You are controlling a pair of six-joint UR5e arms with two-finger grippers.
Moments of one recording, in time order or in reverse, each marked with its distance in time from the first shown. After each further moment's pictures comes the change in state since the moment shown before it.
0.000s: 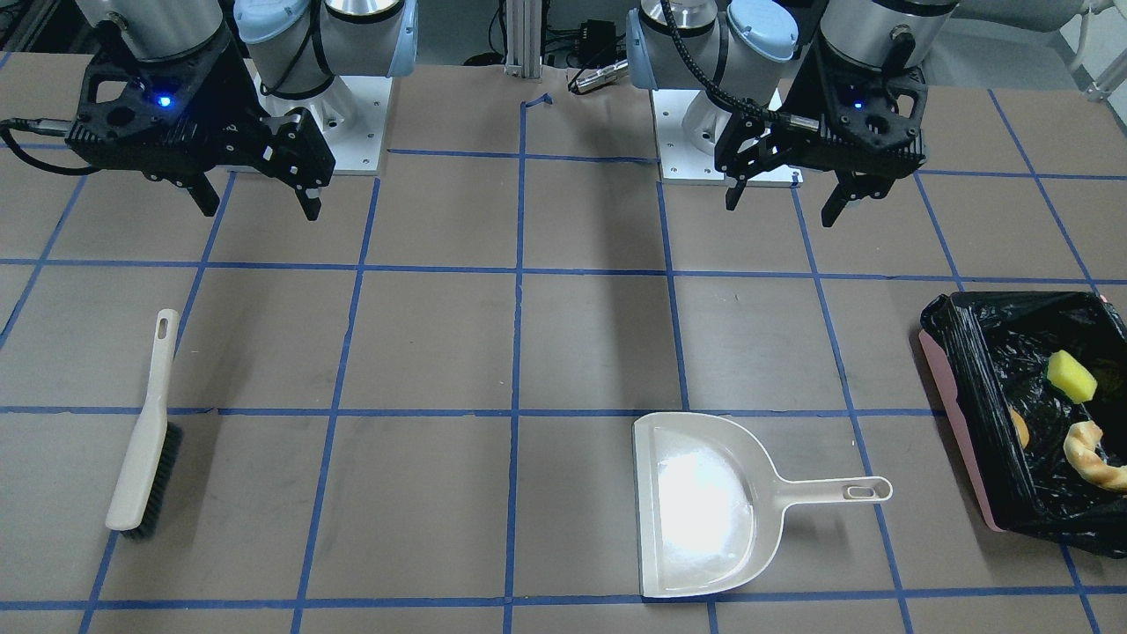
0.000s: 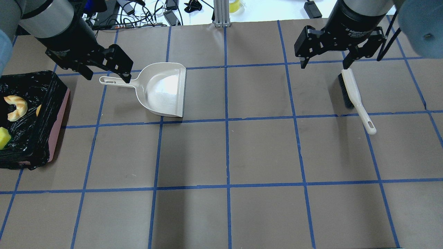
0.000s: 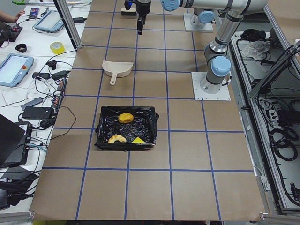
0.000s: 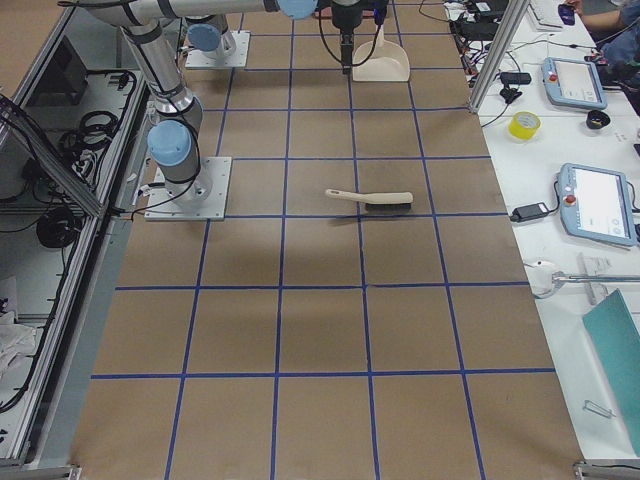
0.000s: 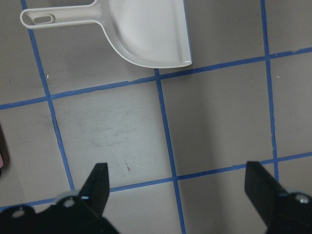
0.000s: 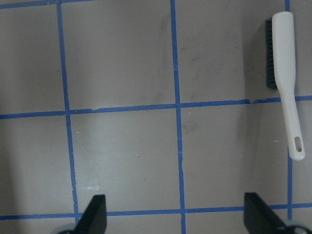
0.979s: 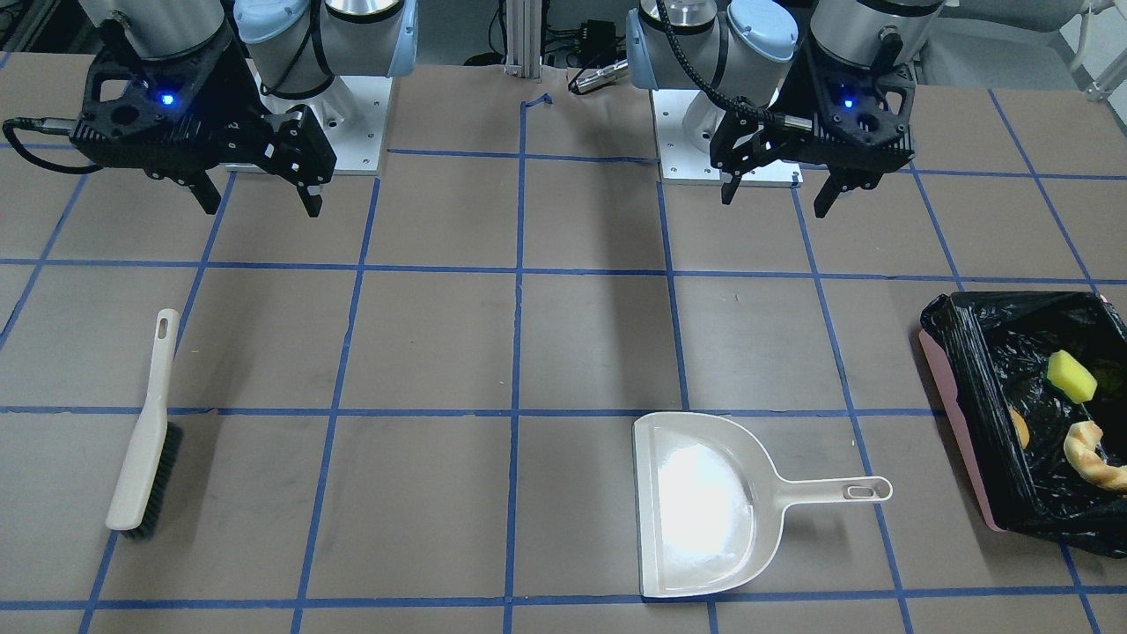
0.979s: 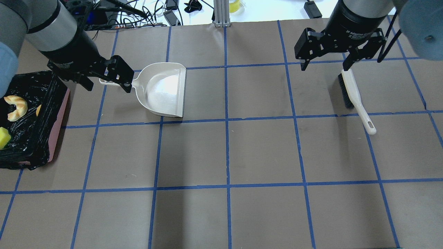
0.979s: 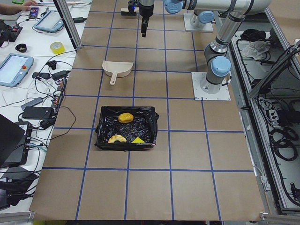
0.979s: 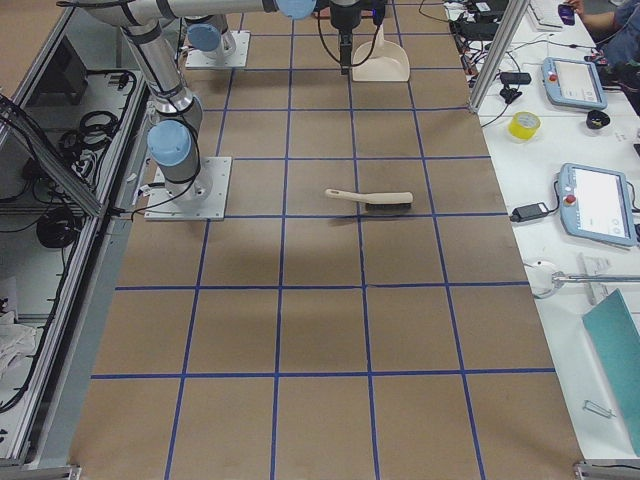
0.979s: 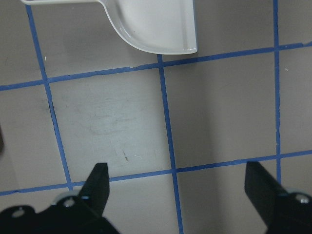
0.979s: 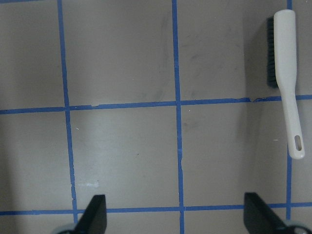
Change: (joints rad) left arm 0.001 0.014 -0.050 0.011 0.013 -0.025; right arm 0.000 -0.005 0.006 0.007 0.000 -0.014
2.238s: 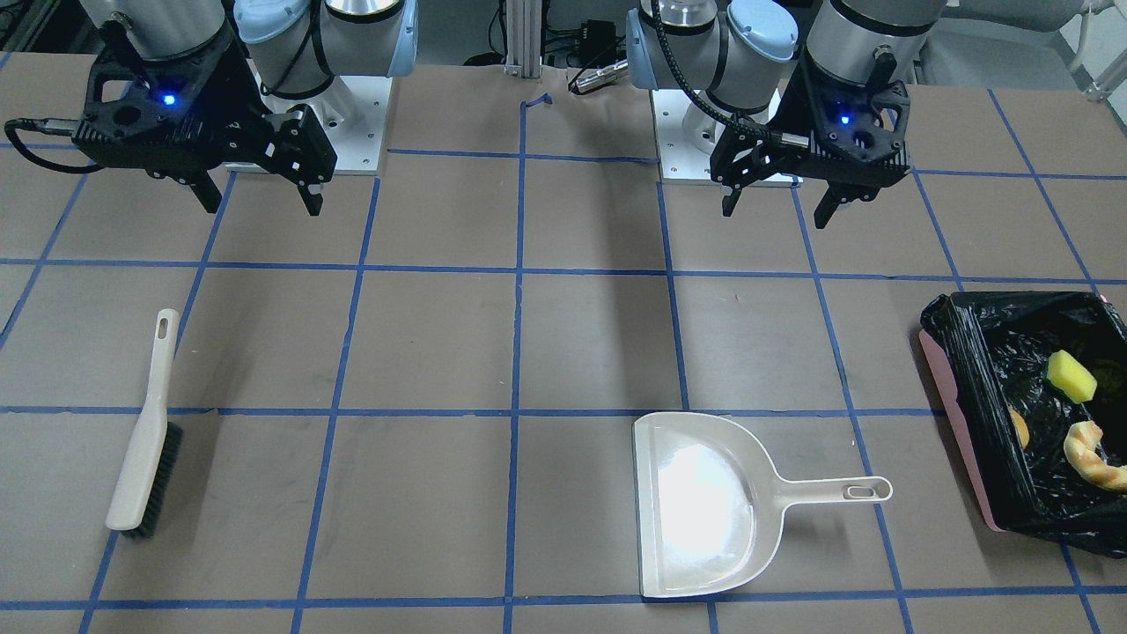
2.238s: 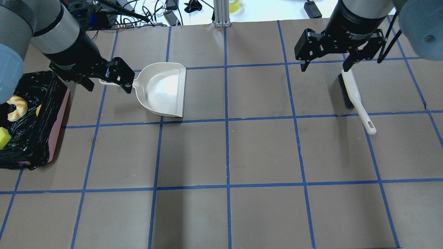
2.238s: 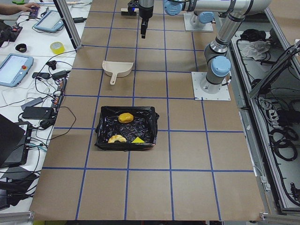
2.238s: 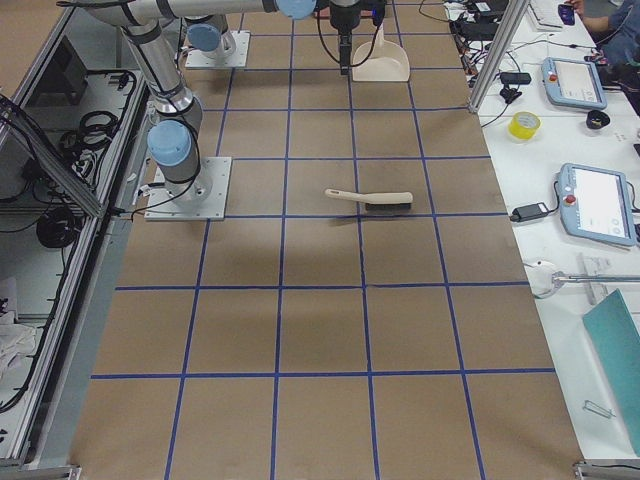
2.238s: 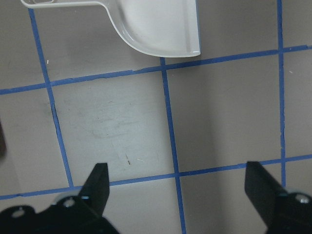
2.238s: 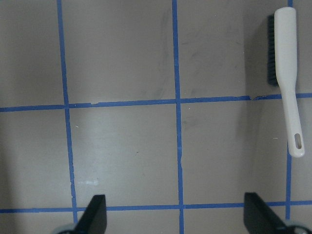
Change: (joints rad) left arm -0.001 -0.002 -0.013 0.026 0.007 0.005; right arm 0.000 0.000 0.000 0.005 0.000 -0.001
